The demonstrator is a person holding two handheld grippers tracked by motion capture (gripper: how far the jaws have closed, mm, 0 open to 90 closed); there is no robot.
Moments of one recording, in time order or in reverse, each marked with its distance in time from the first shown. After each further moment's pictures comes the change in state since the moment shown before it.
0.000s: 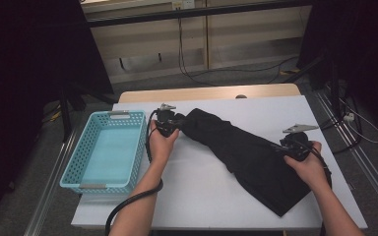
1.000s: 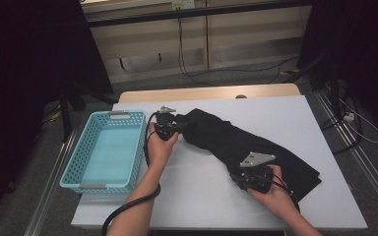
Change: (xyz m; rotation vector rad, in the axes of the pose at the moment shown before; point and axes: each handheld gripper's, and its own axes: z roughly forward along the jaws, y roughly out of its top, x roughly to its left) left arm -0.011 -0.003 -0.016 0.007 -0.016 0.021; right arm 0.131 -0.016 -0.005 -0.043 0.261 -0.210
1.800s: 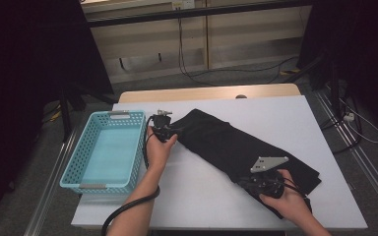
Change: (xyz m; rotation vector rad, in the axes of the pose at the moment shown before) left arm 0.014 -0.014 0.009 0.049 0.169 -0.032; right arm -0.002 -0.010 -0.031 0.020 0.169 0.003
